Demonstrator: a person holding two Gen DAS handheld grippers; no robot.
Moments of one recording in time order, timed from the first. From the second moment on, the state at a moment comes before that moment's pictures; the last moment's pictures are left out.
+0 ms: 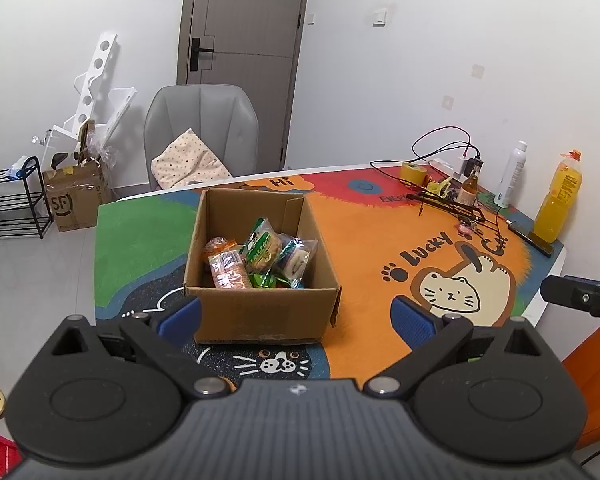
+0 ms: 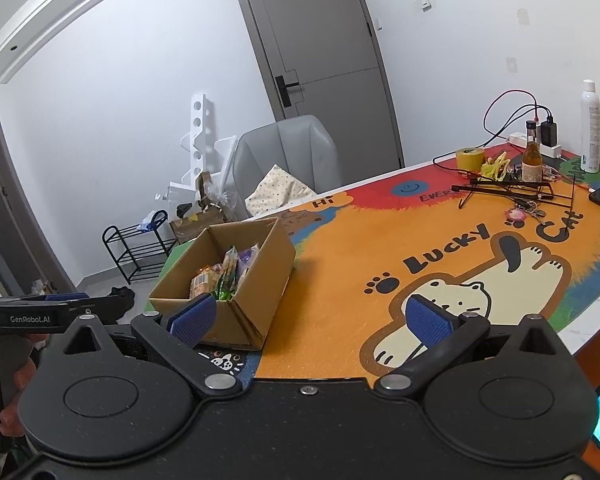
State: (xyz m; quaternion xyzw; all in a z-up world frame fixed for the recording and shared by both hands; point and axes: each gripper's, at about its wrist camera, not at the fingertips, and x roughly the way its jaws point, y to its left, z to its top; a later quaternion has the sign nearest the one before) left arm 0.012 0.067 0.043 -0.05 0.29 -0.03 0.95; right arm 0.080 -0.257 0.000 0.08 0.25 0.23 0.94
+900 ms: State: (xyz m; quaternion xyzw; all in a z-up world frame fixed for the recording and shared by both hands) left arm 0.014 0.070 0.043 -0.06 0.30 -0.03 0.95; right arm 0.083 -0.250 0.002 0.07 0.25 0.23 0.94
